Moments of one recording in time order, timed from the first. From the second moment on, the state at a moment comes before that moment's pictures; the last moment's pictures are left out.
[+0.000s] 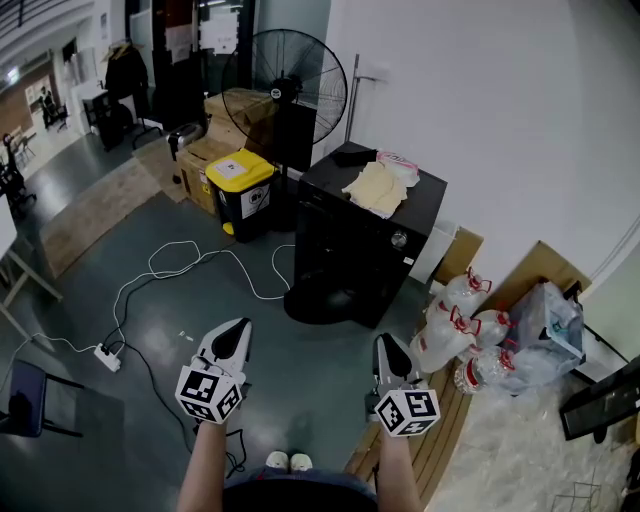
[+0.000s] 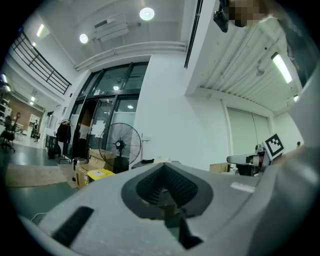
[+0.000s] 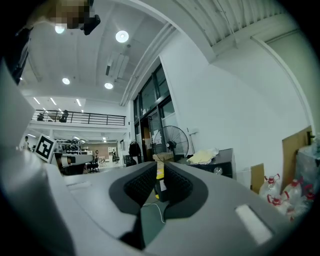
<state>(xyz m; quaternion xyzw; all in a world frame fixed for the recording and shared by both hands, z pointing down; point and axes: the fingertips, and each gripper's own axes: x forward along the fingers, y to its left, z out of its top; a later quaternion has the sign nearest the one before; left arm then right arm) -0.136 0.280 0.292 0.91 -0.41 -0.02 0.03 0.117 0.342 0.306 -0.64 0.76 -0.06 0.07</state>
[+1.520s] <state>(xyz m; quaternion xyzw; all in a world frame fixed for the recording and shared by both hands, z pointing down) -0.153 0.168 0.369 0.89 -0.45 0.00 0.02 0.128 0.227 0.394 -0.60 0.79 -0.07 0.08</state>
